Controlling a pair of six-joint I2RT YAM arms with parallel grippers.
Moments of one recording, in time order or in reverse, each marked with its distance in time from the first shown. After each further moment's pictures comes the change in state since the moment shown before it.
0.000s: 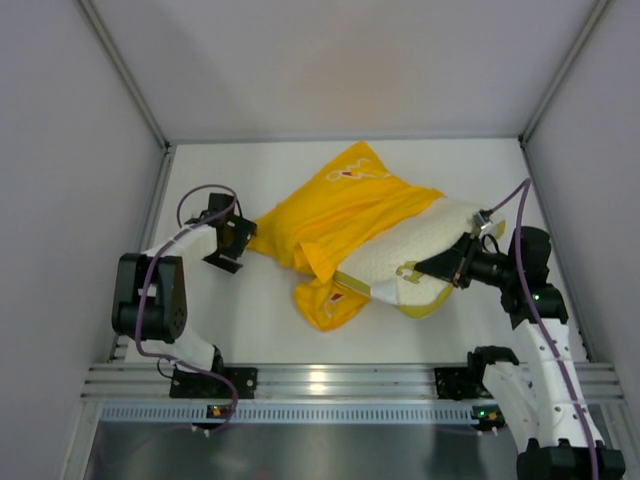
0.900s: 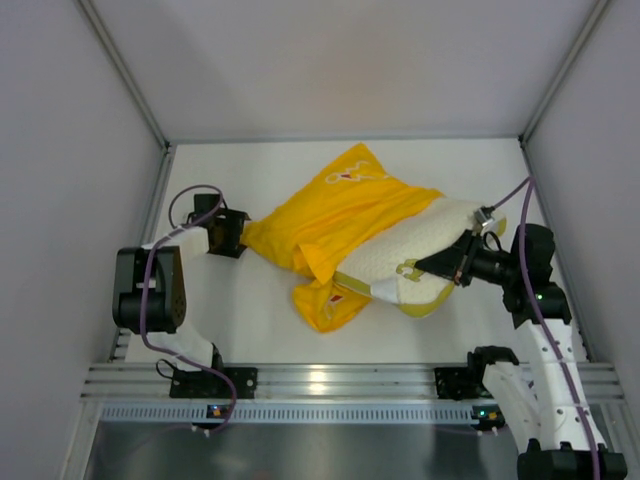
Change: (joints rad) left arm 0.116 0.084 -0.032 0.270 0.188 -0.132; right arm 0.006 -0.004 0.035 -0.010 -0.013 0.022
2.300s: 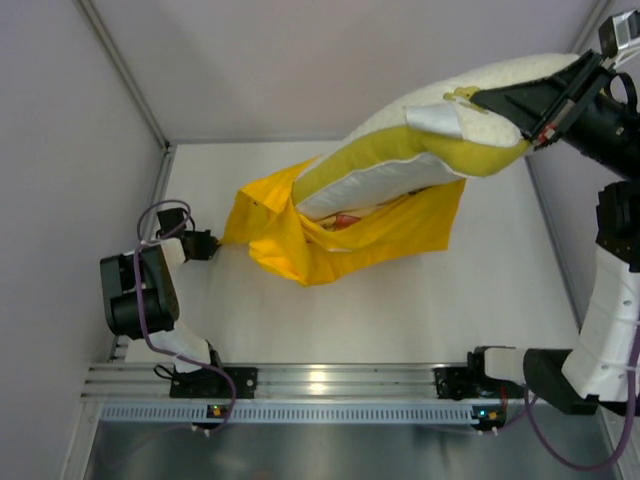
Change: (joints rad) left arm 0.254 -0.008 -0.101 0.098 0.084 0.109; right arm 0.013 0.531 1.434 -0.135 0.101 0.321
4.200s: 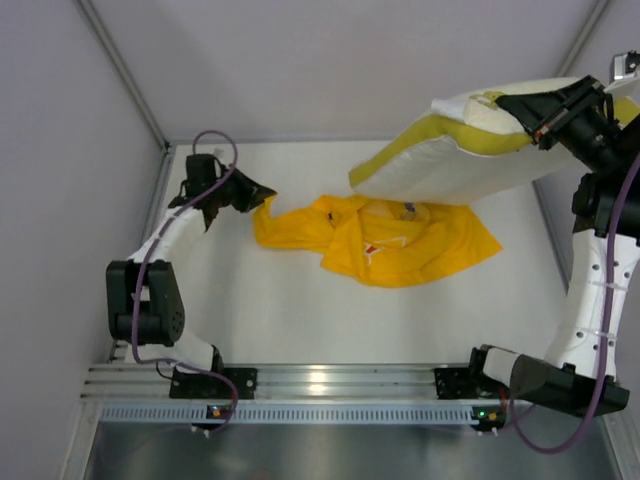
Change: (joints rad) left arm -0.259 -0.114 0.330 -0.094 0.433 0.295; right arm -0.288 0.002 -0.478 0.374 0.000 -0.028
